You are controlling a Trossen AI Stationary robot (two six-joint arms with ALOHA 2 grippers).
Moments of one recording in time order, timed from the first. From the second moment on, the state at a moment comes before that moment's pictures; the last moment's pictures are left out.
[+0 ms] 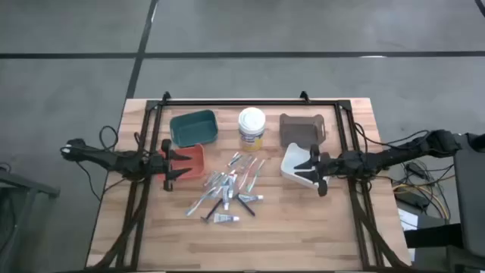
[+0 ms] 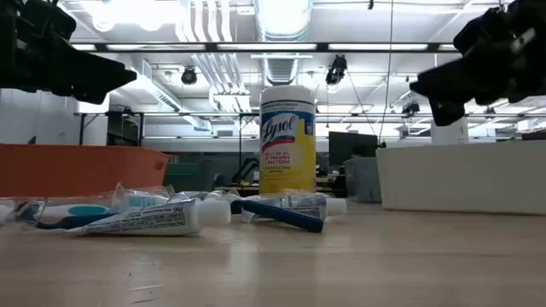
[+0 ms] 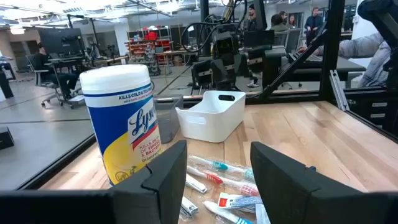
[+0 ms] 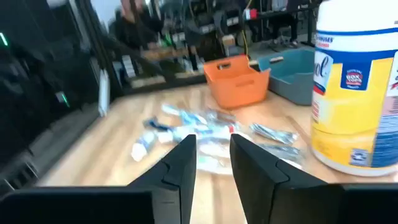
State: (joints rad) left arm -0.28 0.11 0.01 0.07 -0.39 0.07; right arm 0.15 0.72 0.01 0.62 0.11 0.20
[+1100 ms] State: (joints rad) left arm -0.28 0.11 0.01 0.07 -0.39 0.07; right arm 0.10 0.14 0.01 0.08 -0.05 0.02
